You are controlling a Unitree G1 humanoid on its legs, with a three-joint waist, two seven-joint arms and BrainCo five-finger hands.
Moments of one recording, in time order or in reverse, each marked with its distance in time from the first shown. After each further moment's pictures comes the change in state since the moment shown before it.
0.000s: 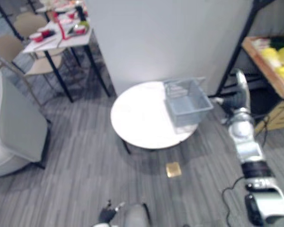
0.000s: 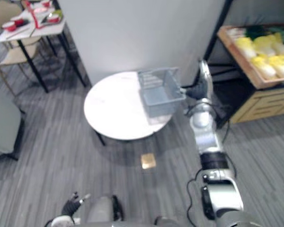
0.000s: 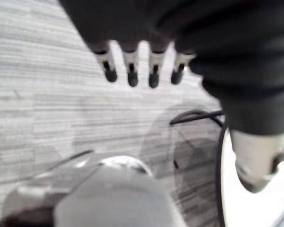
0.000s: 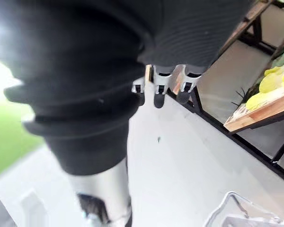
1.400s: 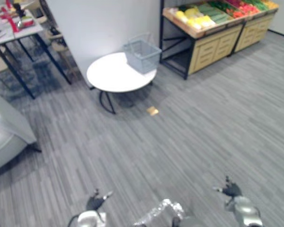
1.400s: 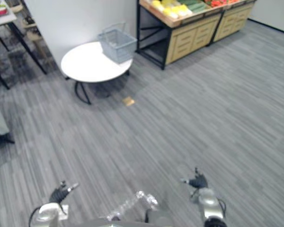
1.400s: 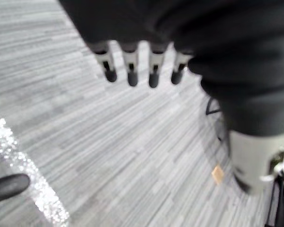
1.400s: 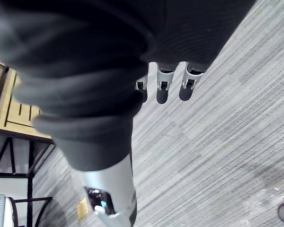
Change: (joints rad) left arm -0.103 0.112 0.085 0.022 -0.017 0.031 -0.020; right arm 0.549 0.205 -0.094 0.442 0.391 -0.012 0.288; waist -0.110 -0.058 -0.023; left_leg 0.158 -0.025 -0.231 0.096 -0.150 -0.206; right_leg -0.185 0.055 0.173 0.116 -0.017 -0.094
